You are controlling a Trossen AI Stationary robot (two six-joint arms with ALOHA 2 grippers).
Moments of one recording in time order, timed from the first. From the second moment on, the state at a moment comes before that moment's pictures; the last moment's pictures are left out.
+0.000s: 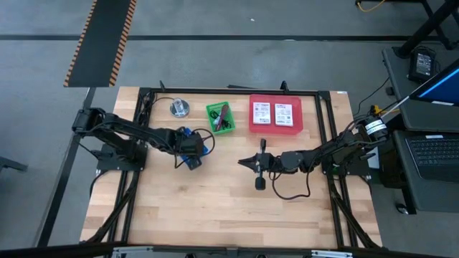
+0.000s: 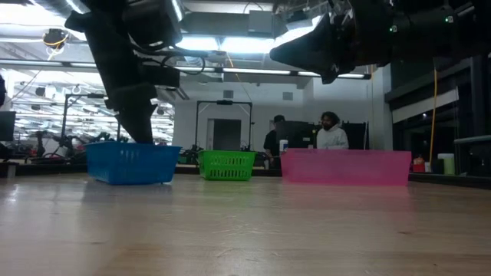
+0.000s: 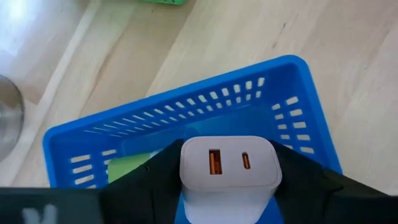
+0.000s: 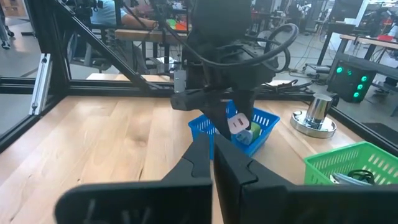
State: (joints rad) left arm -0.04 1.42 0.78 -0.59 -0.34 -0.49; right arm 0.28 1.60 0.56 0.96 0.40 -0.03
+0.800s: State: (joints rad) left arm -0.08 1.21 0.79 -0.58 -0.44 -0.28; right arm 0.28 1.60 0.56 0.96 0.40 -0.03
